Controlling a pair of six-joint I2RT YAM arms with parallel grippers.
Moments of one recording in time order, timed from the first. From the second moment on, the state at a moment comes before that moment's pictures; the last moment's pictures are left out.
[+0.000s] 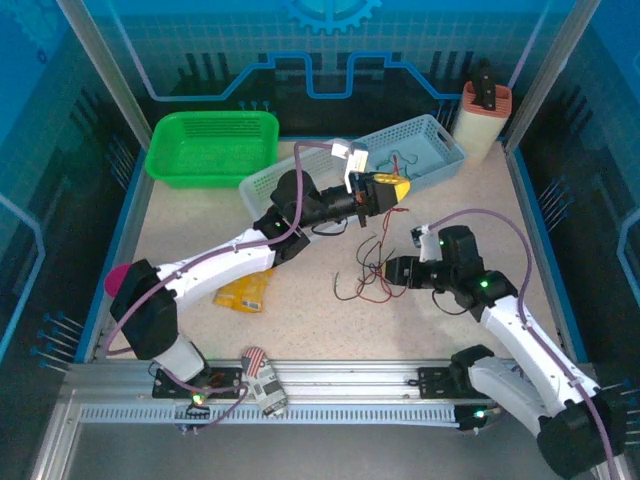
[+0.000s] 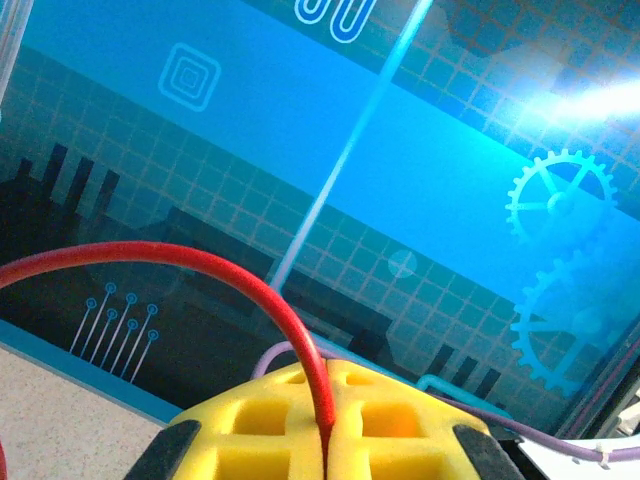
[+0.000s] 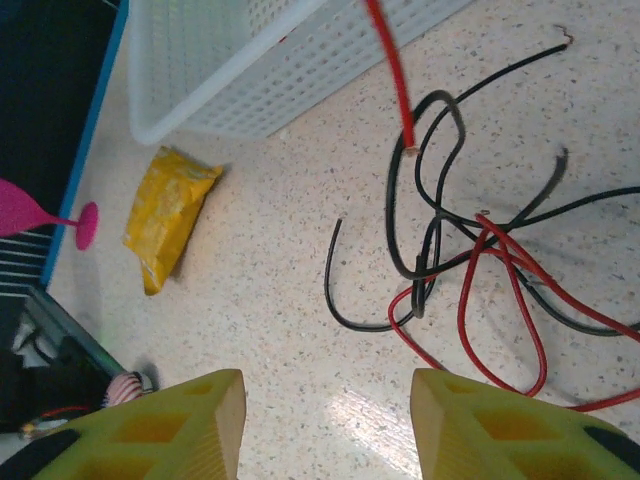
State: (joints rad) left arm -0.80 1.60 1.28 0.62 0.52 -0.64; right arm 0.36 0.86 0.64 -0.53 -0.44 0.45
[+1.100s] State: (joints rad) left arm -0.80 1.65 1.26 0.64 0.50 -0.64; right arm 0.59 1.12 0.67 -0.31 -0.05 0.31
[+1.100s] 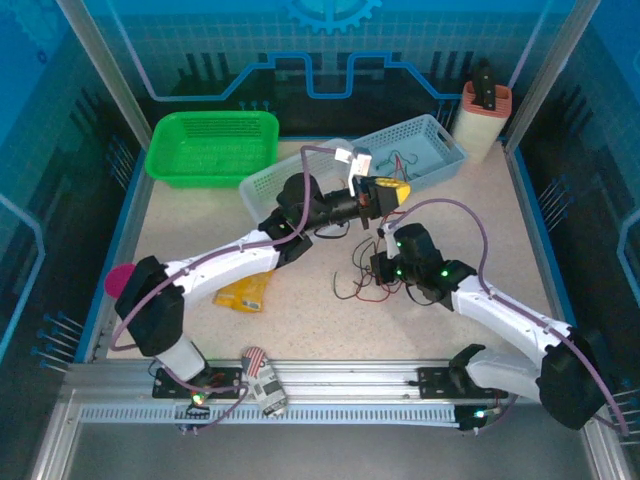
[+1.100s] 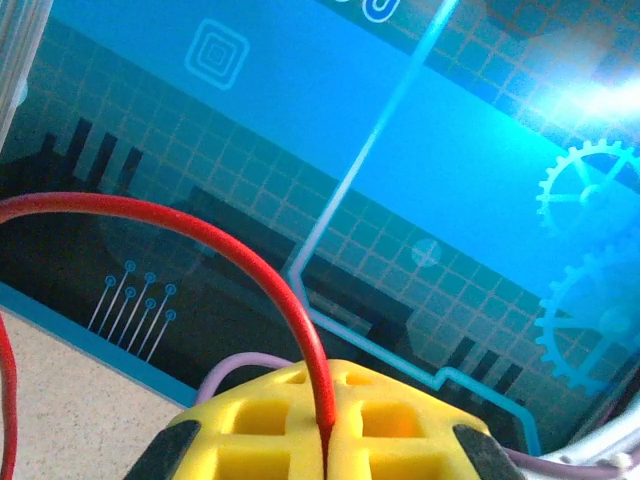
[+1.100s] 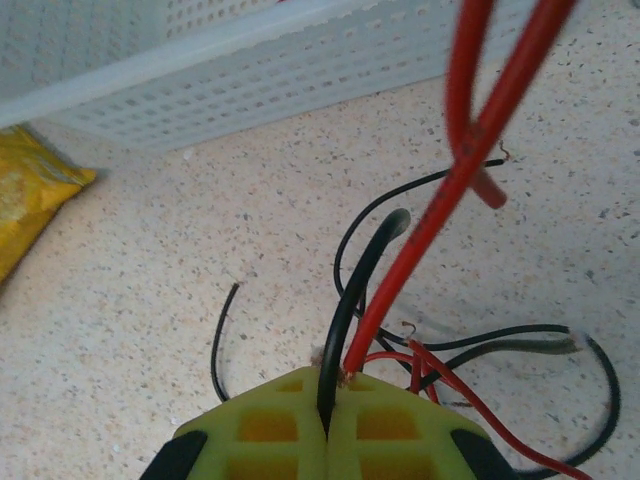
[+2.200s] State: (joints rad) left arm -0.75 1.79 1.42 0.62 0.45 -0.66; right arm 0.85 0.89 0.61 -0.44 0.14 0.14
